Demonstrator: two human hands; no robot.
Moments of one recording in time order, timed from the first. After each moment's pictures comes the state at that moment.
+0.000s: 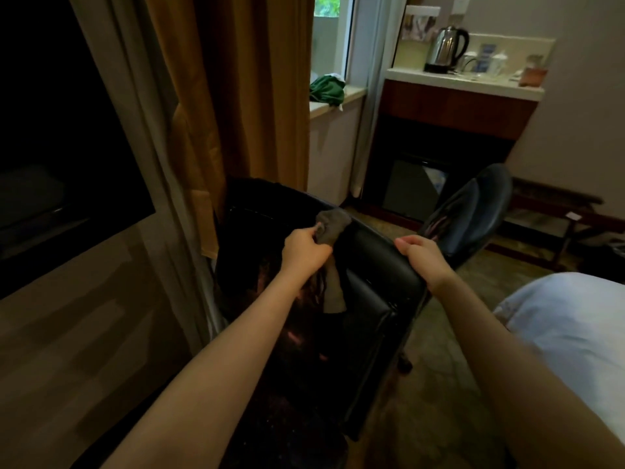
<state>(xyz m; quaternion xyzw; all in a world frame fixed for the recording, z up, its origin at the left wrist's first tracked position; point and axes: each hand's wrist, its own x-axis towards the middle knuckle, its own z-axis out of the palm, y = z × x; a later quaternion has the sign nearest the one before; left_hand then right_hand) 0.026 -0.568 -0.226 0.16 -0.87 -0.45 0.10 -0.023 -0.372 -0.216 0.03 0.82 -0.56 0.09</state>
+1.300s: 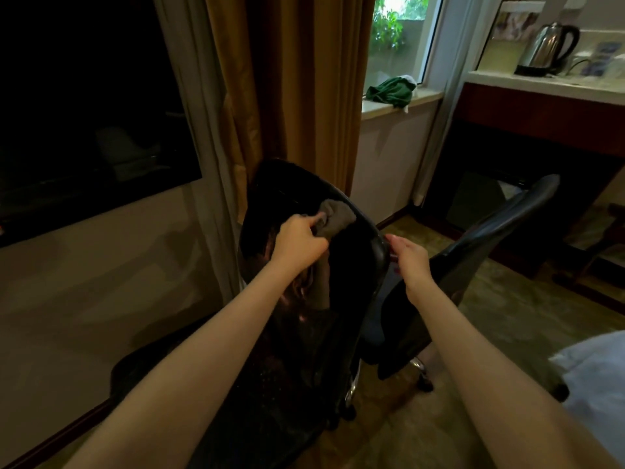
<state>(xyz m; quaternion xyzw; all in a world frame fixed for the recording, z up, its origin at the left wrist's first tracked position) 0.090 -0.485 -0.206 0.22 -0.89 -0.36 0.17 -0.008 -0.326 -0.229 -0.03 0.74 -0.65 0.17</state>
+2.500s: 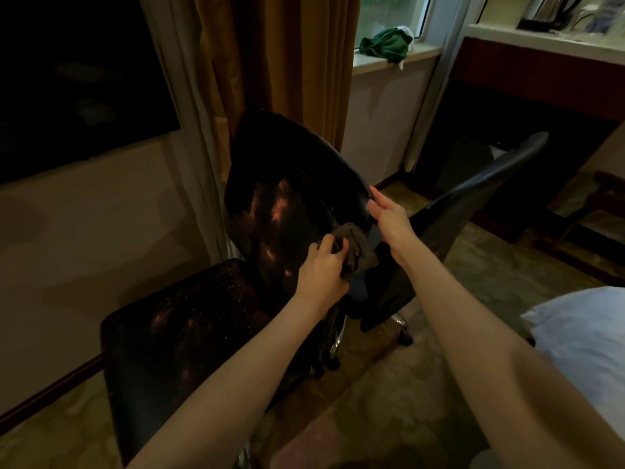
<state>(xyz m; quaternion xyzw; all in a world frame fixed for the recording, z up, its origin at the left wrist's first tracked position) 0.115 -0.383 -0.304 0.15 -0.97 -0.14 0.13 -0.001 -0.309 -0.239 -0.13 0.73 -0.63 0.23</state>
